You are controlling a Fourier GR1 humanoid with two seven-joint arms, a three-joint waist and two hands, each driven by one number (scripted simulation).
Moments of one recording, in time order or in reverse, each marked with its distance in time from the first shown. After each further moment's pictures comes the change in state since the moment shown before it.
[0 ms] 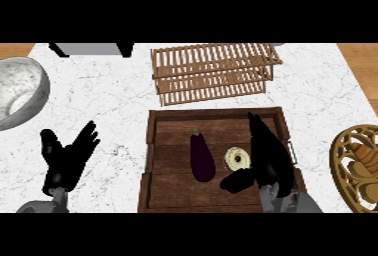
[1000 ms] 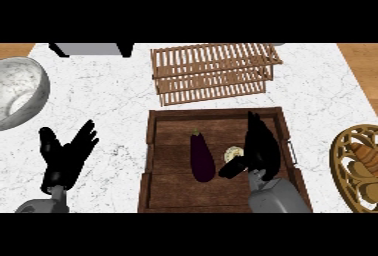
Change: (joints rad) left arm -0.008 -0.046 0.079 0.007 -0.067 -0.061 0.024; right arm -0.009 0.126 -0.127 0.270 0.179 -0.067 -0.148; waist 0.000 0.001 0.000
